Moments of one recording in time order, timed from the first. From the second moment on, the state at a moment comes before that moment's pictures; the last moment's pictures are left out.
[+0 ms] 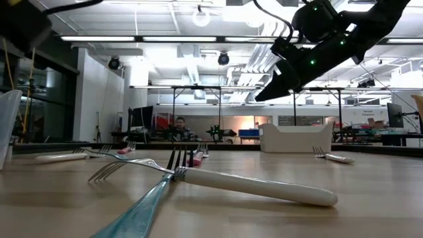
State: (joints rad) left arm -0.68 1.59 1.06 -0.96 0.20 -1.46; right arm -0.20 1.33 0.53 0.34 0.23 -0.05
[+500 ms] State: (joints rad) left arm -0.48 1.28 1.00 -0.83 -0.19 -0.89; right arm -0.20 1.33 0.53 0.33 0.22 -0.04
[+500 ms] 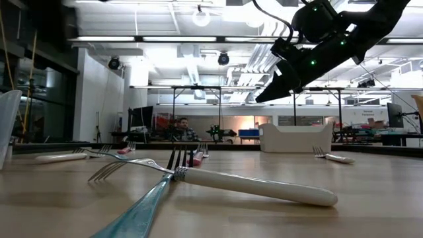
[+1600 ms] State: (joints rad) left arm 0.17 1.29 0.05 1.13 -0.09 -0.21; right arm -0.06 1.70 0.92 0.31 0.15 0.21
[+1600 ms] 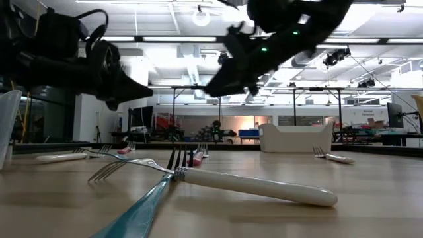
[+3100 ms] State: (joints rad) left arm 0.51 1.28 0.01 1.09 -0.17 -0.09; right arm 0.02 2.55 1.94 -0.06 0.11 0.24
